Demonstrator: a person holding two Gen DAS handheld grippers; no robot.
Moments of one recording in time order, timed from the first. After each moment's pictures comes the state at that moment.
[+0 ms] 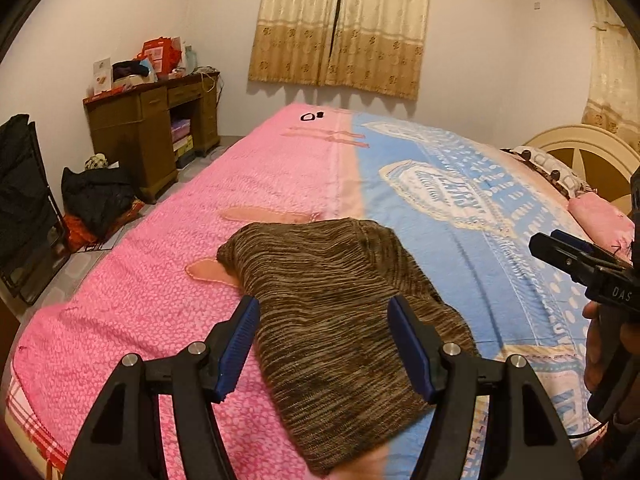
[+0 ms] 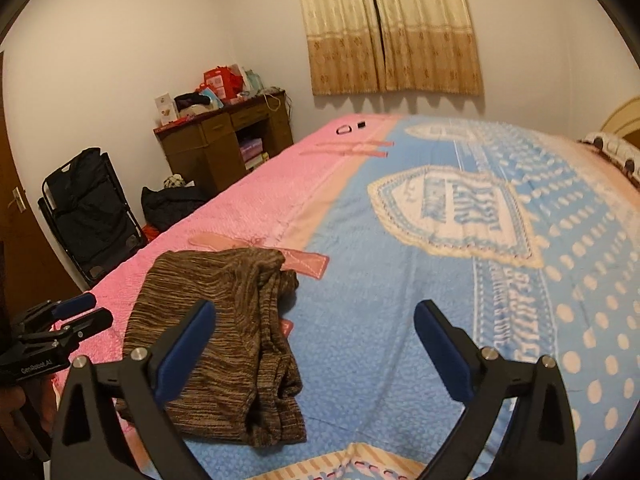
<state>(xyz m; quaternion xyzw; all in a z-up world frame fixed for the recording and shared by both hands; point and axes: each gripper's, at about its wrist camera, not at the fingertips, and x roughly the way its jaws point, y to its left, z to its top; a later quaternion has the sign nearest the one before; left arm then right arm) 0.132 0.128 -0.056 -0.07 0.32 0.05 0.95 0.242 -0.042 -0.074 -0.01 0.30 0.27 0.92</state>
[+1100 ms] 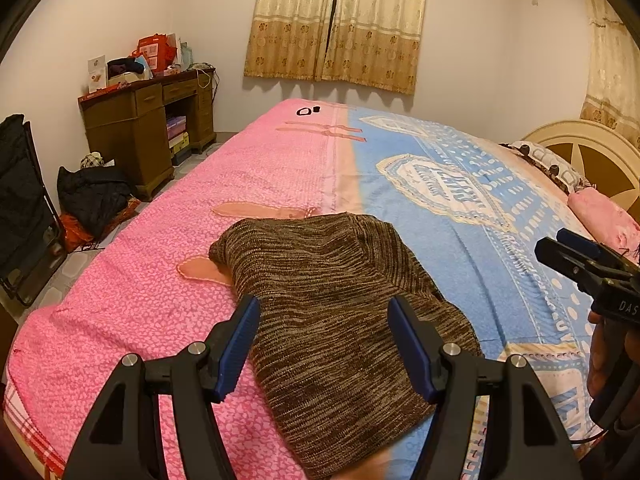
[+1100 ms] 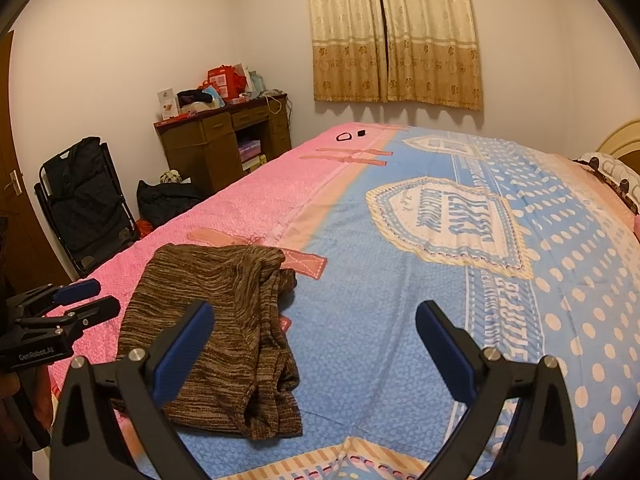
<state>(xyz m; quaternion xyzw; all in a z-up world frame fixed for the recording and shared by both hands) 0.139 0.124 -0.064 -0.07 0.32 0.04 0.94 0.231 -0.038 -0.076 -0.03 0.28 0.26 0.92</state>
